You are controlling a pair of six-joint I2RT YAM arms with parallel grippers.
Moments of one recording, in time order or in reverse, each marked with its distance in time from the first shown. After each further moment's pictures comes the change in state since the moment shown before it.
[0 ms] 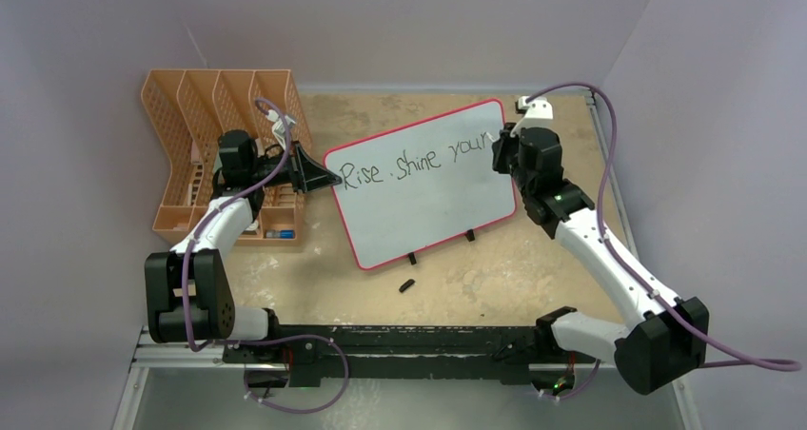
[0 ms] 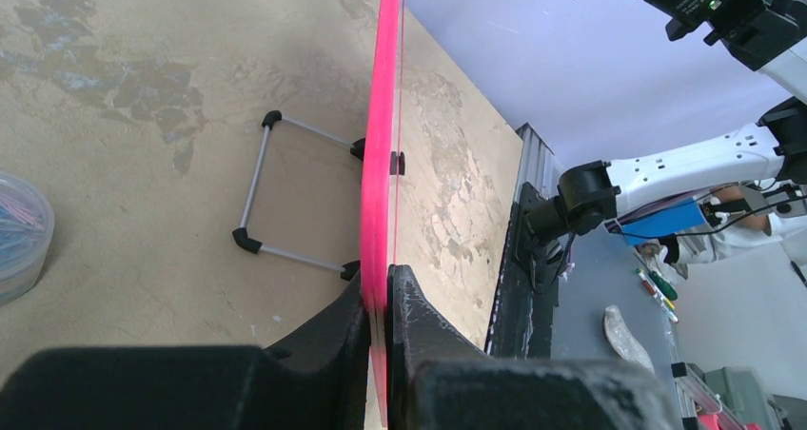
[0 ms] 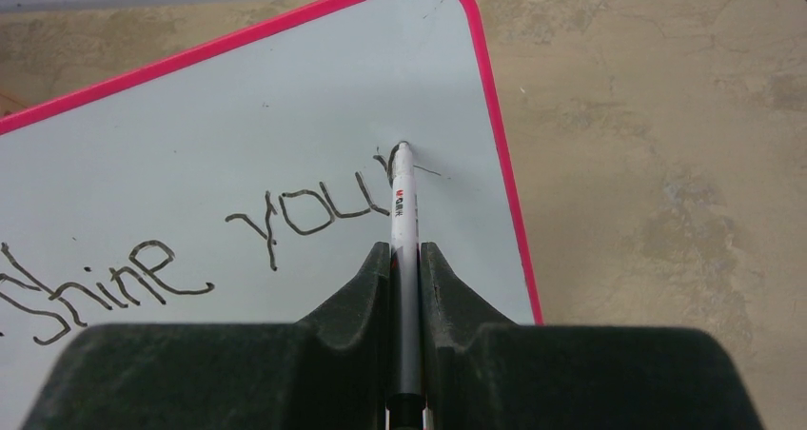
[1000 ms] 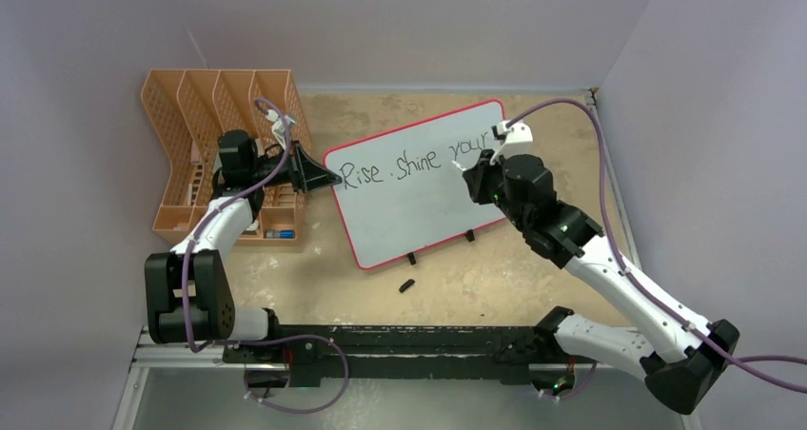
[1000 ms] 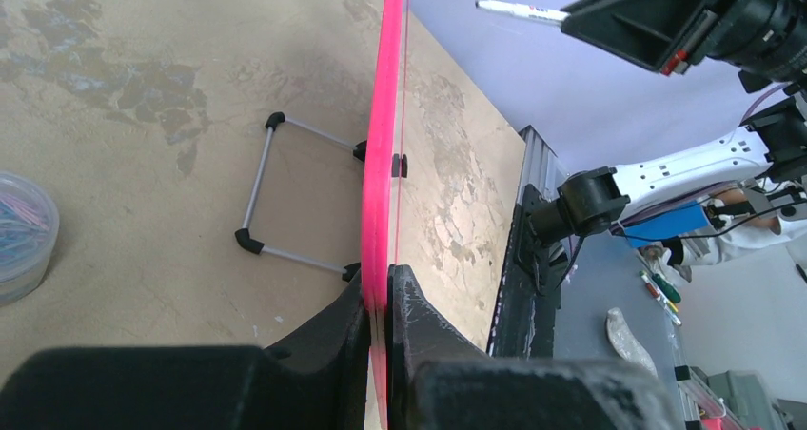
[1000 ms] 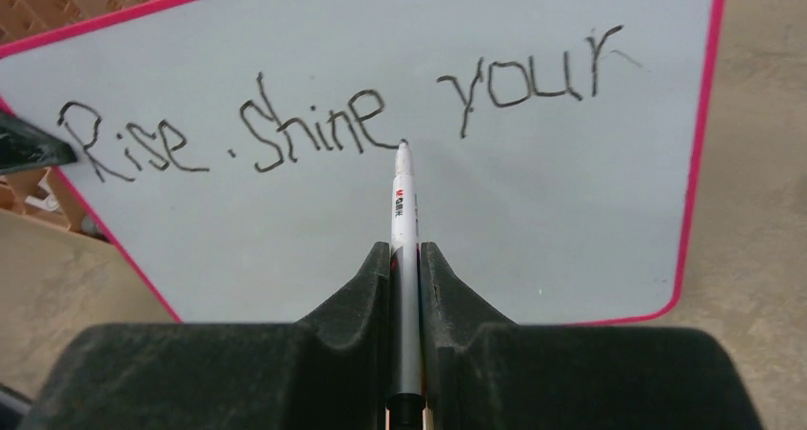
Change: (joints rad) left arm 0.000 -0.003 0.000 0.001 -0.005 -0.002; right arm 0.261 -0.159 0.024 -0.216 0.031 0.118
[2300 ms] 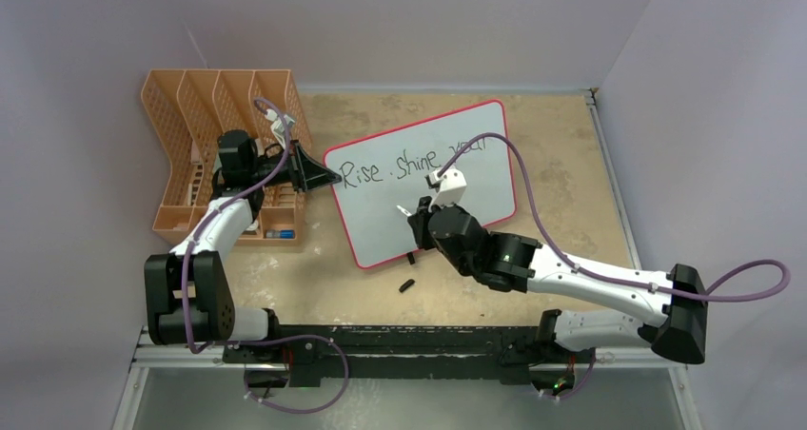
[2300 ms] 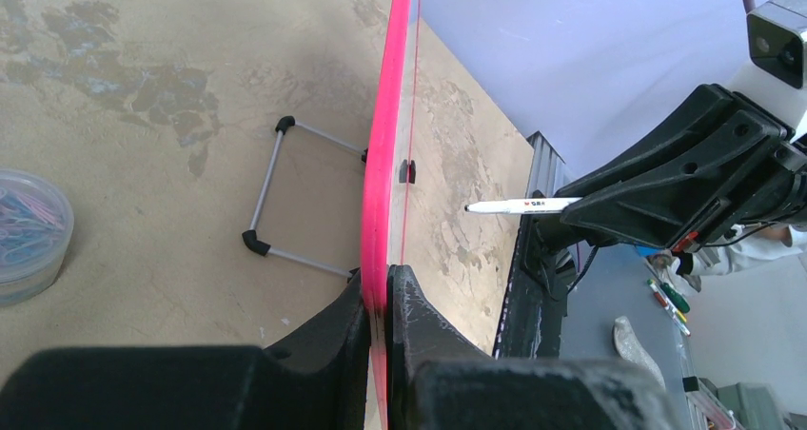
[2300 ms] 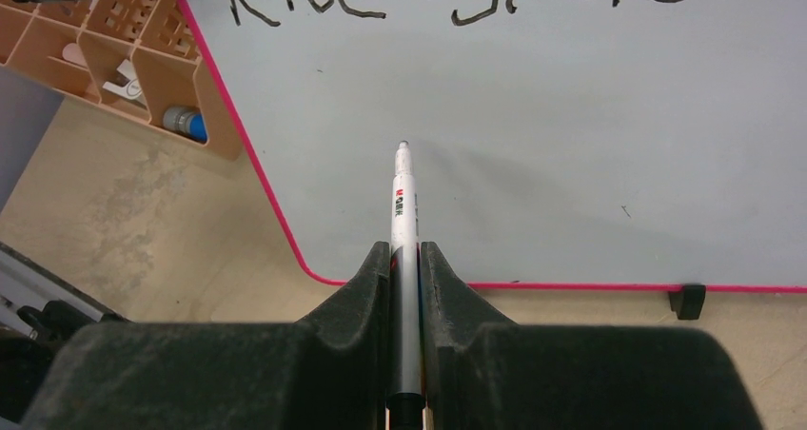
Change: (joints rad) left arm 0.000 -0.006 0.000 0.000 -0.034 -0.002; right arm 0.516 0.160 -0.071 0.115 0.303 0.212
